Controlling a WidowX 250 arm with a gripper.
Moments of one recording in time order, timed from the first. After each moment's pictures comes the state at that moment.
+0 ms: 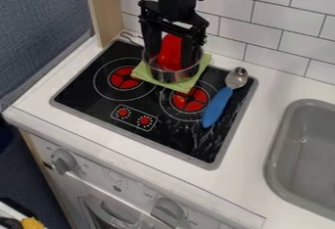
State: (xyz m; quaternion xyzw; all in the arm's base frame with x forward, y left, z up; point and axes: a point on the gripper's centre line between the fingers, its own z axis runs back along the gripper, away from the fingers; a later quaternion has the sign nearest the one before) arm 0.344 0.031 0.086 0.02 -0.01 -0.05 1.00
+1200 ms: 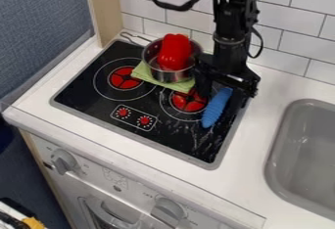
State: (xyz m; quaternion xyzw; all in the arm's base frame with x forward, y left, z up) arm 0.362 -0.049 0.011 -0.01 0.00 -0.10 1.00
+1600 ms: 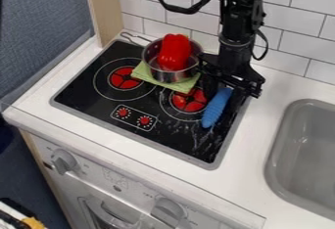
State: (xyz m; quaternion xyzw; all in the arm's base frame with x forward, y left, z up) arm 0.366 -0.057 0.009 0.00 0.00 -0.09 1.00
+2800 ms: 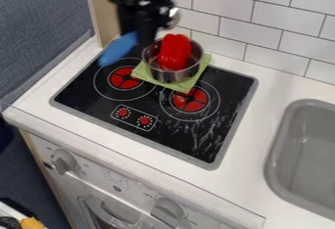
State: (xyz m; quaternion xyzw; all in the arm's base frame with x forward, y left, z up) arm 0.298 0.070 0.127 0.04 0.00 -0.09 0.99
